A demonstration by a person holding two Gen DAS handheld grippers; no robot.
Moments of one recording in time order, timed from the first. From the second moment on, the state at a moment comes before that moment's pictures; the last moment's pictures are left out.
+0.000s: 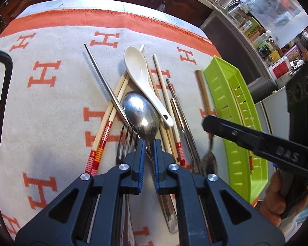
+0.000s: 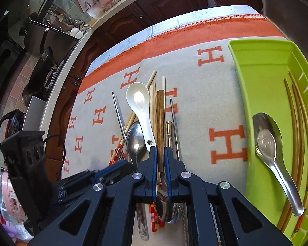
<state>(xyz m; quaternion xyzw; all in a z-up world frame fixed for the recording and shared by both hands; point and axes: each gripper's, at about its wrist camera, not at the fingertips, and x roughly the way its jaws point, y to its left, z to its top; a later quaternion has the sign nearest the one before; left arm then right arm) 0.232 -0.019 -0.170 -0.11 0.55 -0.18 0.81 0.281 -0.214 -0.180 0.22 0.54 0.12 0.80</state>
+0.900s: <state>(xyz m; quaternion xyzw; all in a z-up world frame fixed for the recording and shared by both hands) 0.239 -0.039 -0.173 -0.09 0.52 -0.21 0.82 0.256 -0.241 -0.181 0.24 0.54 0.12 0.80</state>
